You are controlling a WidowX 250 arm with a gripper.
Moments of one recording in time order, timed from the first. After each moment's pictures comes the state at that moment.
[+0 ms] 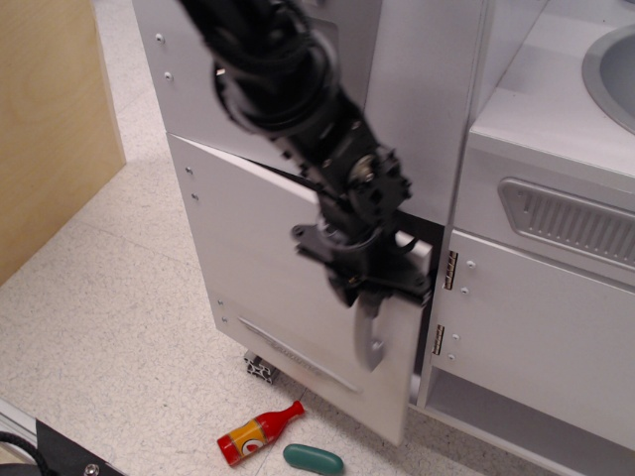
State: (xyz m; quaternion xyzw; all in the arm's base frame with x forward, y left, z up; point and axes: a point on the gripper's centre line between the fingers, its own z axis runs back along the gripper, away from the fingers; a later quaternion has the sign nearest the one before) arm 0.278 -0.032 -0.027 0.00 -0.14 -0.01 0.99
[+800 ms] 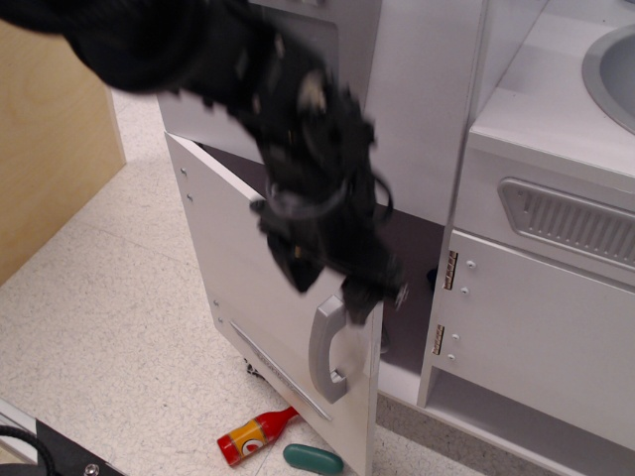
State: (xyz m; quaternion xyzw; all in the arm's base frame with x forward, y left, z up) arm 0.239 -0.034 0.049 -0.03 -0.13 -0.05 0.99
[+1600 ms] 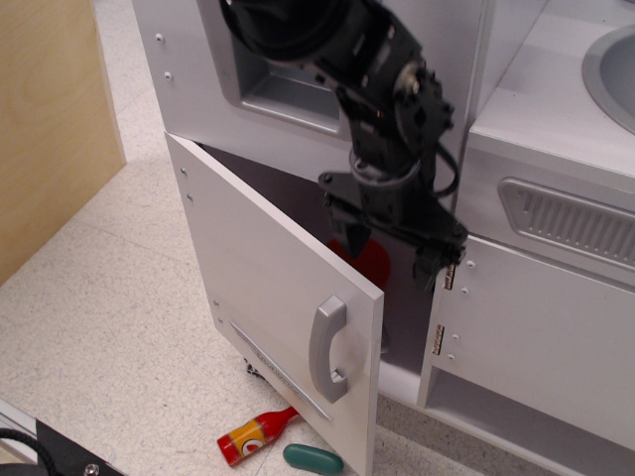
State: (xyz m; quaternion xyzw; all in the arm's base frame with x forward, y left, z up) arm 0.294 -0.045 0.015 0.00 -0.13 -0.02 0.99
